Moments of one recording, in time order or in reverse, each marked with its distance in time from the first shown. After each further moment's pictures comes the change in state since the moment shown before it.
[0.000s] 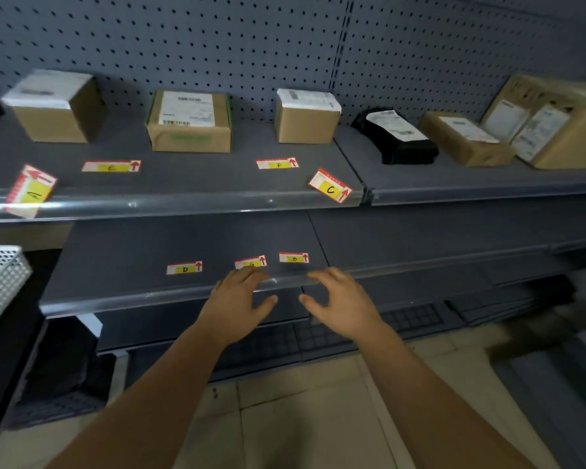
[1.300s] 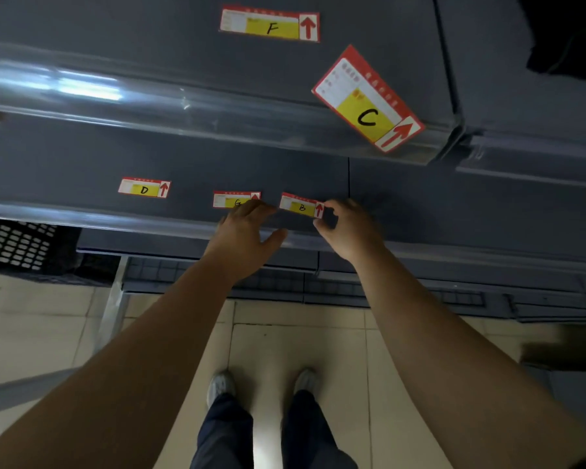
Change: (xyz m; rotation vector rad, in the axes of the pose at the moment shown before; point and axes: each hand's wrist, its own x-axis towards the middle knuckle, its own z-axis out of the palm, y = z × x) left_hand 0.137 -0.018 0.122 -0.067 0.044 -0.354; right_hand 0.197 0.155 0.090 -0.123 -0.257 0.015
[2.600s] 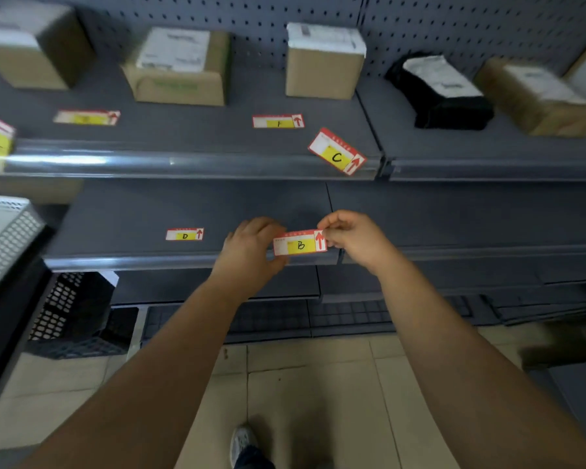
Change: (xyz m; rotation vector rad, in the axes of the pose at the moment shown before) left_hand -0.085 0.027 -0.094 0.095 0.135 0.335; right_hand -0.137 -0.093 -0.108 0.814 0.051 0.037
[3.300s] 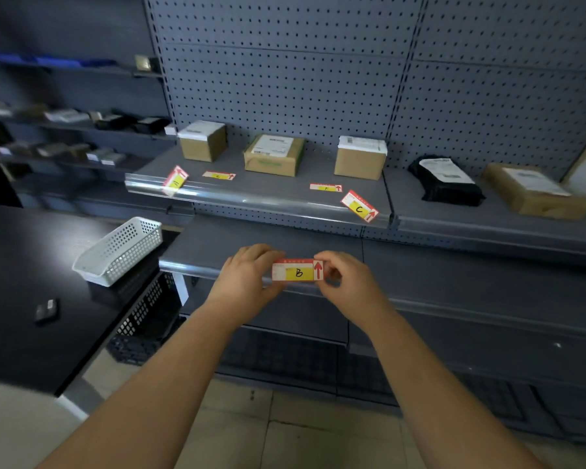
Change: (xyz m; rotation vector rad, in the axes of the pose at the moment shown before) left_hand -0.150 0.083 -0.110 0.188 0.280 -0.064; right_hand -0.172 -0.061 0.024 -0.422 0.025 -0.661
